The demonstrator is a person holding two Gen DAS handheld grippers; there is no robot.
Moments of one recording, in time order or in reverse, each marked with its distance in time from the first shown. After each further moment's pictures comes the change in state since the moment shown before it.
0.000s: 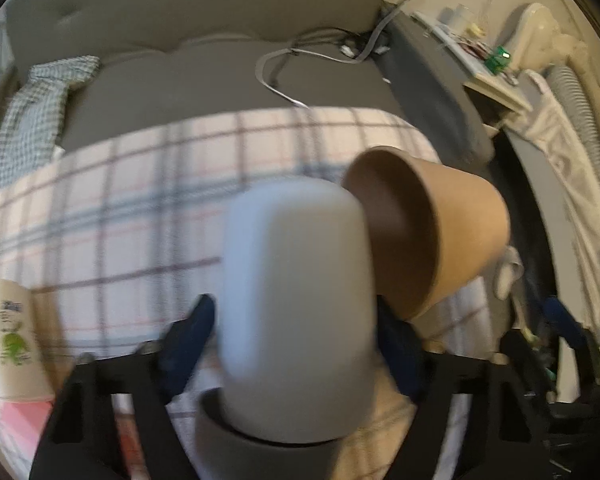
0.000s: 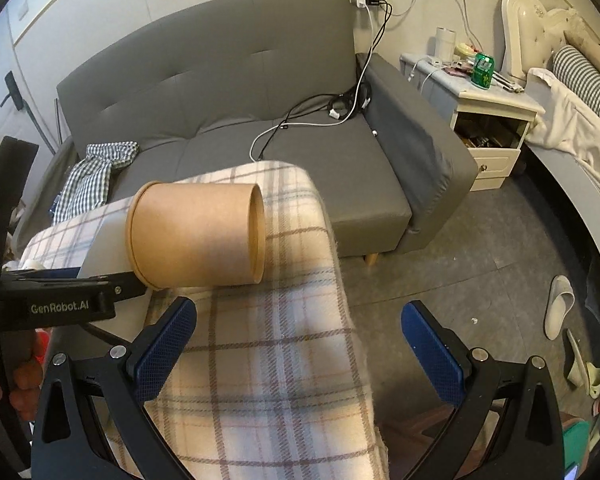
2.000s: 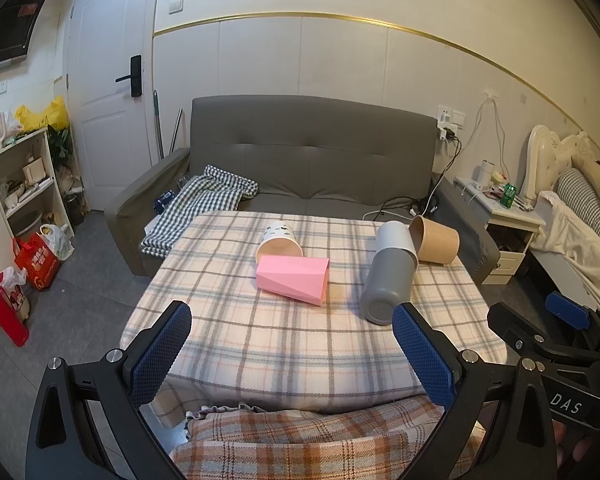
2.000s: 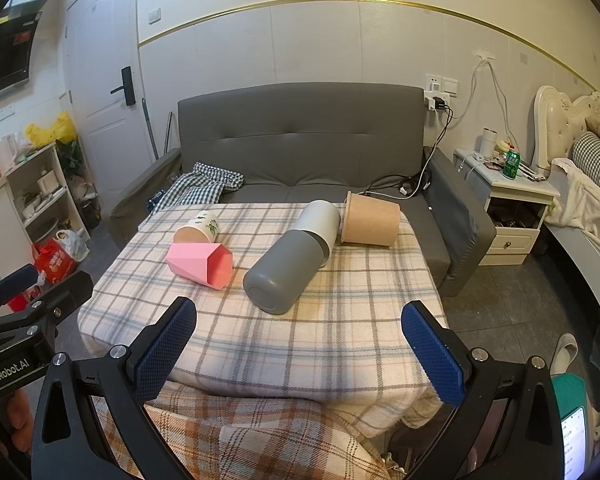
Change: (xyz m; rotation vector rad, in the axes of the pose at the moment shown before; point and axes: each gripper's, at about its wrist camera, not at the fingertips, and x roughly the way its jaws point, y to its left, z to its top) left arm -0.242 -0.092 -0.207 -0.154 -0.649 0.334; right arm -0.214 0.122 -0.161 -0.208 -0.310 0.156
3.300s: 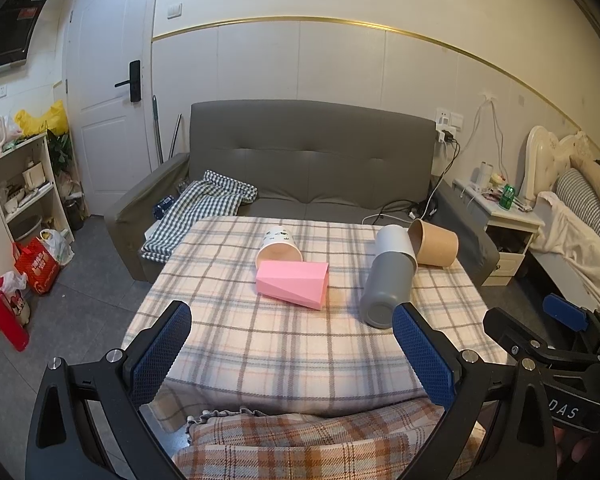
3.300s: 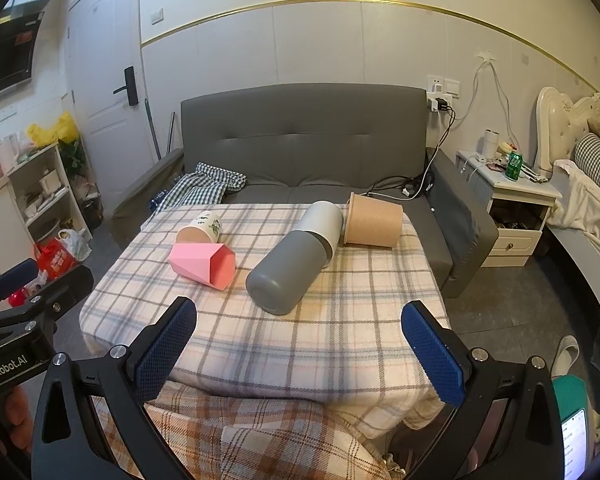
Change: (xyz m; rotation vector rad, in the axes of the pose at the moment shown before) left arm 0.000 0.001 0.003 -0.001 -0.010 0.000; right arm -0.001 -0.001 0.001 0.001 -0.004 -0.002
